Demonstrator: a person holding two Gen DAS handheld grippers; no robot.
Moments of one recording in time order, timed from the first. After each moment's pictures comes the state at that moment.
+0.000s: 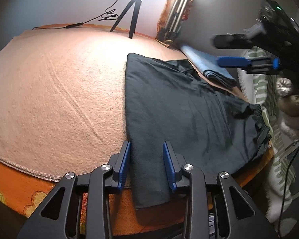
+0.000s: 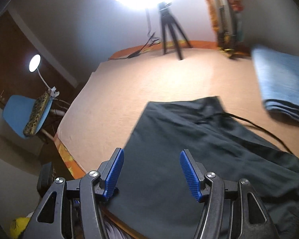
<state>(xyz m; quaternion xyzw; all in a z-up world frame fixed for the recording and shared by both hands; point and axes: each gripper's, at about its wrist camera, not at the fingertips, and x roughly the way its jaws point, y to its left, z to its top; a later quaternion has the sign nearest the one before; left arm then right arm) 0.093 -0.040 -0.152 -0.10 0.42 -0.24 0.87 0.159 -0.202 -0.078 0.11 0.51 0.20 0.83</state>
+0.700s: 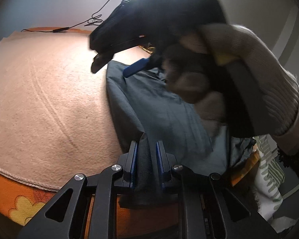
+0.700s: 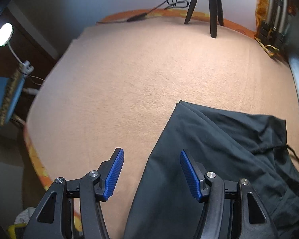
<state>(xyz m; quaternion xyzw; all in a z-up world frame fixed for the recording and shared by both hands) 0.090 -0.054 -0.142 -0.13 0.39 -0.29 0.86 0.248 -0.077 -0.151 0.01 0.61 0.15 0.78</state>
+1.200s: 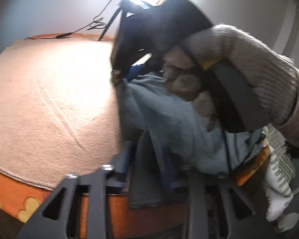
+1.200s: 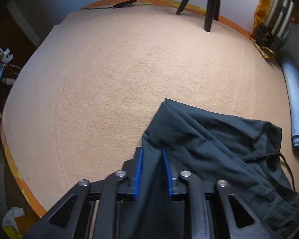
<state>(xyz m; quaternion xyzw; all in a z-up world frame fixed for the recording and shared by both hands) 0.087 -0.058 -0.143 -0.09 0.40 -0.26 0.88 0.261 -0.071 -0.172 -0.04 0.62 0.10 0.77</state>
